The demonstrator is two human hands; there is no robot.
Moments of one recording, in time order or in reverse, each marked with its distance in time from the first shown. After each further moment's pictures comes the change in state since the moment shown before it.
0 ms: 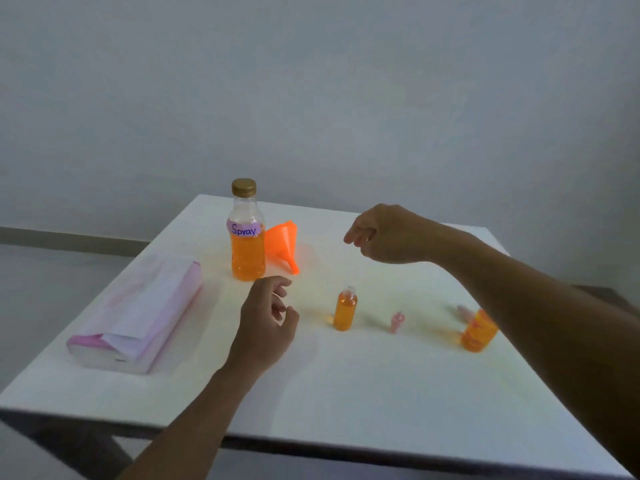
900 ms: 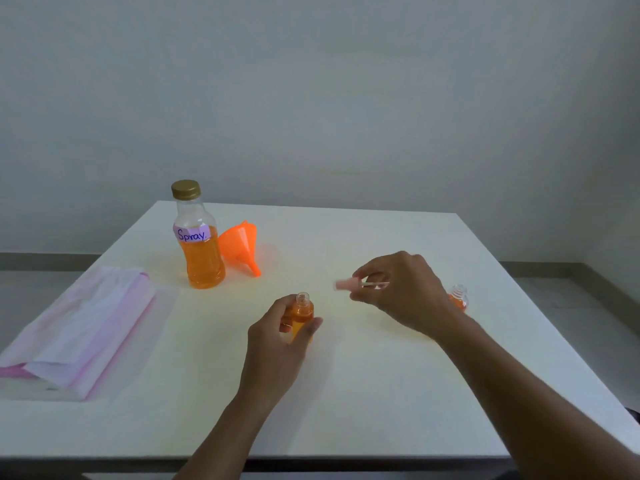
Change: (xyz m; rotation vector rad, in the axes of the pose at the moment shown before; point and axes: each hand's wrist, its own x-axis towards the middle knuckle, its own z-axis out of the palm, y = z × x) left_hand -0.029 0.054 0.062 -0.075 -0.125 -0.225; right_hand -0.068 0.077 0.062 0.204 0.339 0.189
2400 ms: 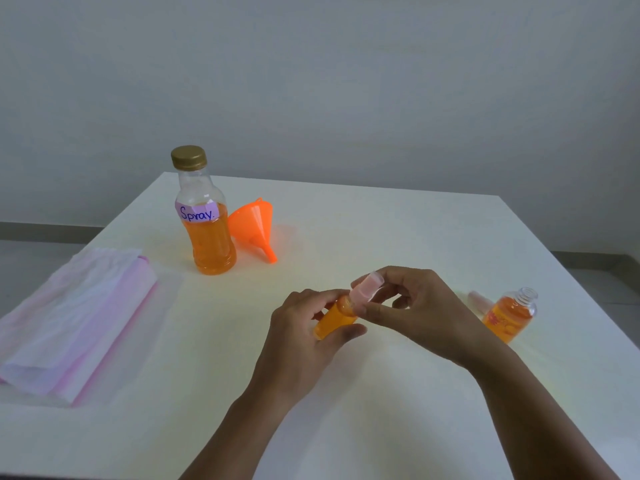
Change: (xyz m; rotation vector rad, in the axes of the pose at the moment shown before) left_hand 0.022 -0.010 -0.002 0.099 -0.149 0.190; right_hand 0.008 0.009 0.048 0.445 -0.179 -0.103
